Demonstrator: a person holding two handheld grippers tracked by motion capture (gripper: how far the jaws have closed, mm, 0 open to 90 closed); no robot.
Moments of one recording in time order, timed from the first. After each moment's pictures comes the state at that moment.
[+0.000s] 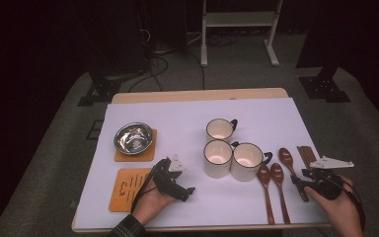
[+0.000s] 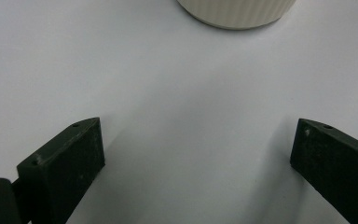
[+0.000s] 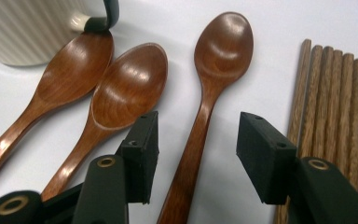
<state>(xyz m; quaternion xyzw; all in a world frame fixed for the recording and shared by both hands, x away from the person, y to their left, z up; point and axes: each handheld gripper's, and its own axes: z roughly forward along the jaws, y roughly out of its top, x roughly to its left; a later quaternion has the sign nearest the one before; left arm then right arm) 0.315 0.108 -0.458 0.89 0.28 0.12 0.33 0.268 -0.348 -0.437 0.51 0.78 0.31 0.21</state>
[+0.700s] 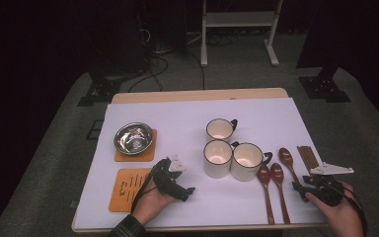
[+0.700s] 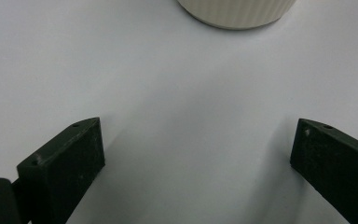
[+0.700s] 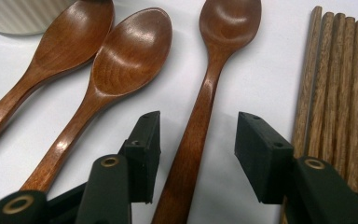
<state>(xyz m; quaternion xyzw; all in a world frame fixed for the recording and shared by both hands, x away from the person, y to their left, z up) 0.315 0.108 -0.458 0.89 0.28 0.12 0.33 0.257 -0.349 -0.447 0.51 0.78 0.30 0.20</state>
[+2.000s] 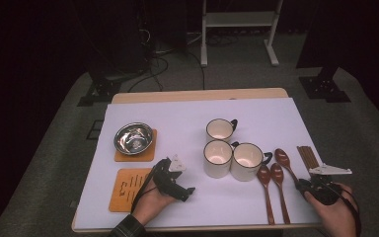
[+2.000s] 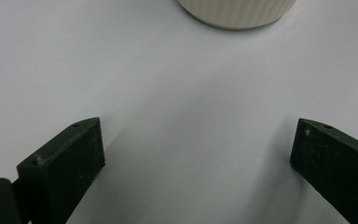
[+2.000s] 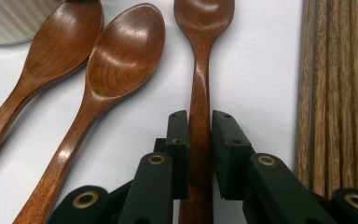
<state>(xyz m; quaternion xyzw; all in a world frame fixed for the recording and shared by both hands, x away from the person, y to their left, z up) 0.315 0.108 -0.458 0.89 0.28 0.12 0.33 0.255 -0.341 -0.448 0.56 0.76 0.29 0.19</state>
